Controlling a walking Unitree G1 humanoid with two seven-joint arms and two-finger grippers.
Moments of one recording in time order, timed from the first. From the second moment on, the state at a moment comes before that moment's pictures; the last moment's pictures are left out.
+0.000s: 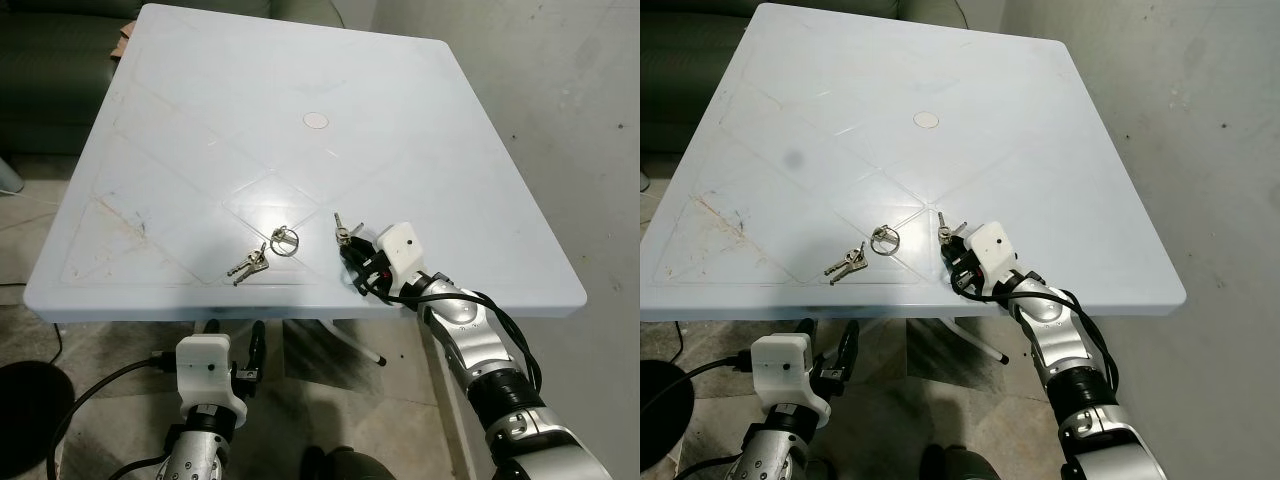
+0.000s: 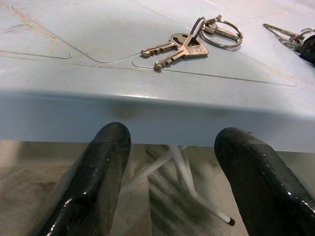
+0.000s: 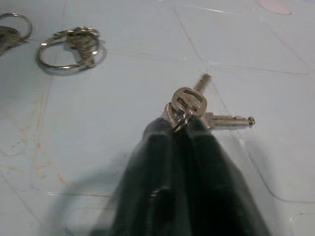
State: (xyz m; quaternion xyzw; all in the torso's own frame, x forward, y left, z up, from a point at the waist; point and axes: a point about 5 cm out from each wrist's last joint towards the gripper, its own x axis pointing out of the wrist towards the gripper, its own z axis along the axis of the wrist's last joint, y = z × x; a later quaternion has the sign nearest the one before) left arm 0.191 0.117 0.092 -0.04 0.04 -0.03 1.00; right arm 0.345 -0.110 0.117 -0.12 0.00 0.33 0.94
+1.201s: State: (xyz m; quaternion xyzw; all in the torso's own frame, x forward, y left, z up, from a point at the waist) left arm 0.265 0.146 0.113 -0.08 0.00 0.01 1.00; right arm 0.340 -0.121 0.145 0.05 -0.11 0.21 0.97
